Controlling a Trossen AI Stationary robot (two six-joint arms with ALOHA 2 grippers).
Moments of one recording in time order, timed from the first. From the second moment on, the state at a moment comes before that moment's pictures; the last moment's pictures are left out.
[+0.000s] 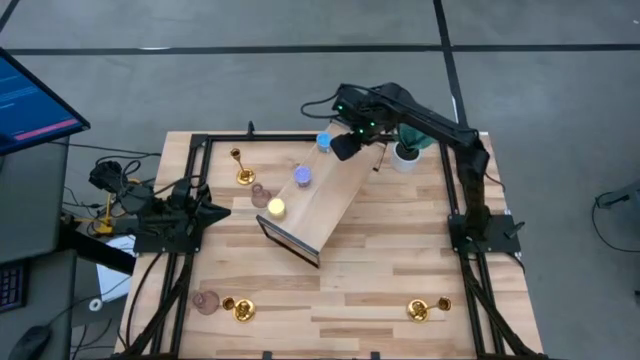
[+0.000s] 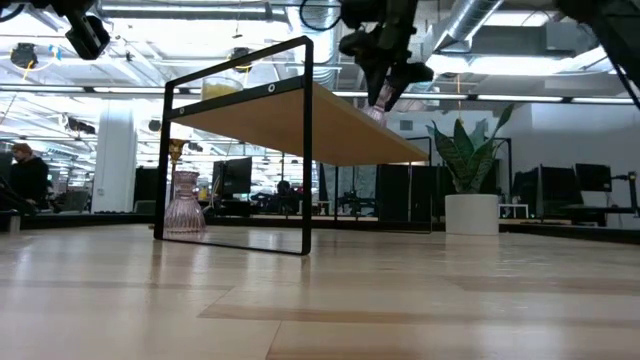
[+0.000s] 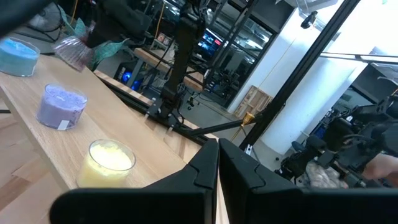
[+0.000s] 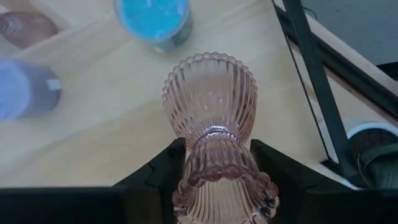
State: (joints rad) left arm -0.62 0.15 0.39 -0.17 -0.63 -0.47; right arm -0.45 1.99 2.18 -1.48 0.08 0.47
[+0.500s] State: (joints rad) left arm -0.62 0.15 0.39 -0.17 -0.63 -0.47; right arm -0.50 2.02 2.20 -1.48 0.08 0.46
